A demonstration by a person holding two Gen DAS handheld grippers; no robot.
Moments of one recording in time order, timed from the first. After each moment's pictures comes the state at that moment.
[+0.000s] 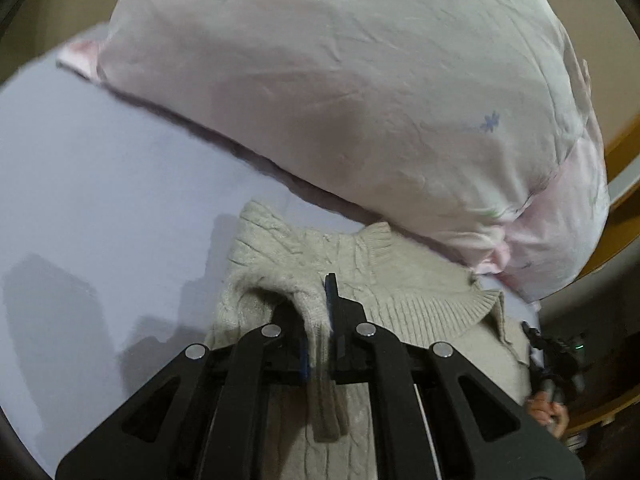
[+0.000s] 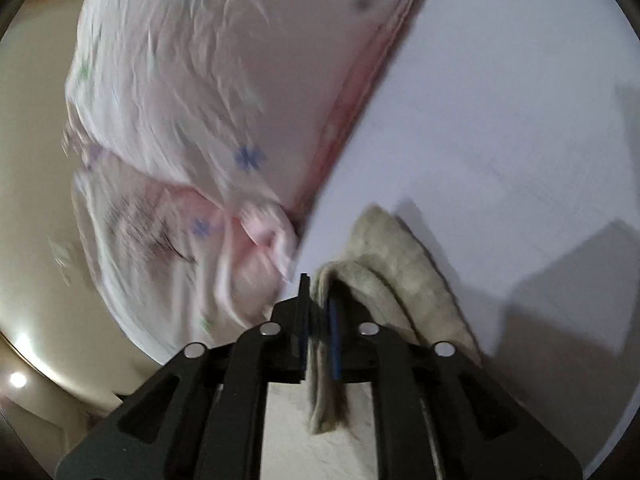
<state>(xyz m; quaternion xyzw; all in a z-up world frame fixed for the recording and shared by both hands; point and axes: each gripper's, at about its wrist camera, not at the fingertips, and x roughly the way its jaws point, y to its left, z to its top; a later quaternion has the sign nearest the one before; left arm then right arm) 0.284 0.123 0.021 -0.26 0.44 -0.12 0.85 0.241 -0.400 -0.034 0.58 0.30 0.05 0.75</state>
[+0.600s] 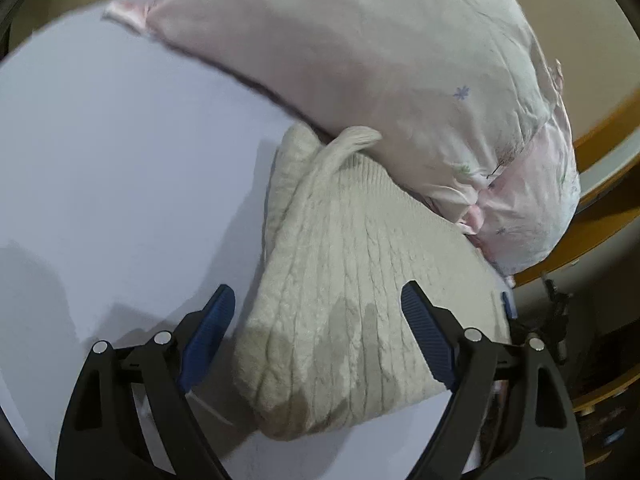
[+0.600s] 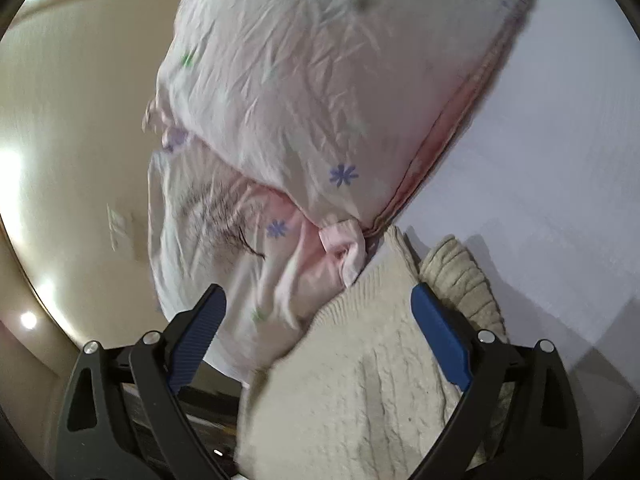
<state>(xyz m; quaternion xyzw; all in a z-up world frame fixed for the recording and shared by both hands) 0.211 0.145 0.013 -0.26 0.45 -0.14 0.84 0.216 -0.393 -0.007 0.51 0.23 0.13 0.82</state>
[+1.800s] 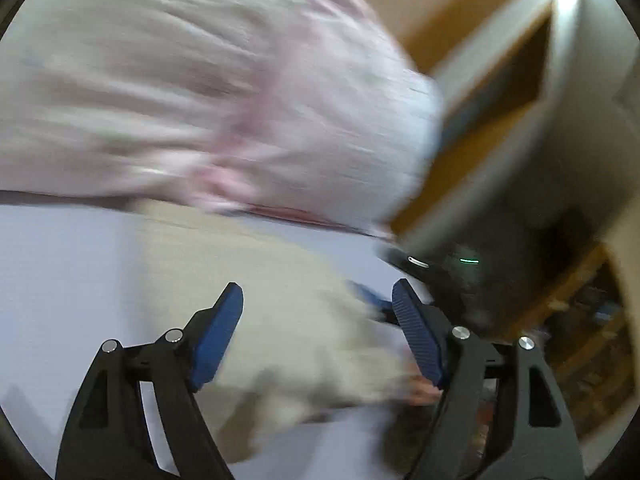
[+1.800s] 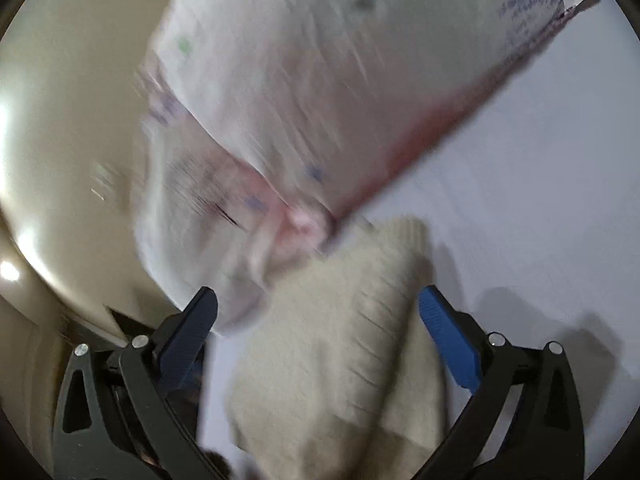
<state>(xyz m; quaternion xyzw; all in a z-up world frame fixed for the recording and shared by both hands) 0.207 -0.074 0.083 -0.19 0.37 -0.35 0.84 0.215 -0.445 0.005 0.43 0.36 0.15 0.82</state>
